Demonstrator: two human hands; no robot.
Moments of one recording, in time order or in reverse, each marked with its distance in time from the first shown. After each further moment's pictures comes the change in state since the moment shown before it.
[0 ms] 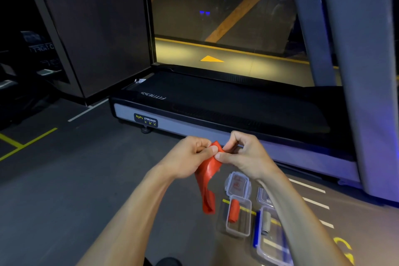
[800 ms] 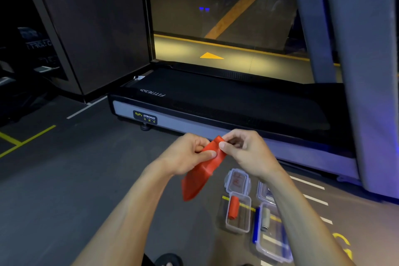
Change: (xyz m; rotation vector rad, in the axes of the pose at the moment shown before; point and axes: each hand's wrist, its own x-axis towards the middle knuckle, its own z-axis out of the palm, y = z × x) left_hand 0.004 -0.007 -0.001 -0.040 -0.050 -0.063; right_hand 0.002 0.000 -0.001 -0.211 0.063 -0.067
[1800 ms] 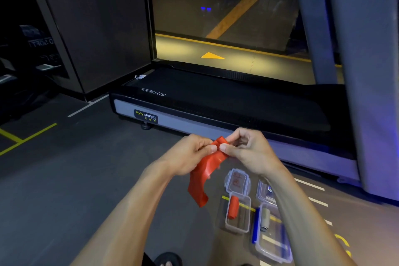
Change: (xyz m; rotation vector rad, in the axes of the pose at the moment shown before) left_hand -0.008 0.017 0.001 0.193 0.013 0.036; right_hand 0.000 0.000 -0.003 0.170 -0.006 0.089
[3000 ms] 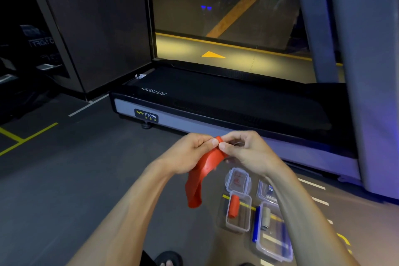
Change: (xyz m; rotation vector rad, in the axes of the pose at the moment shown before) left_hand 0.003 -0.008 0.002 -0.137 -0.023 0.059; right_hand -0.005 -0.008 0.000 0.052 -0.162 0.054
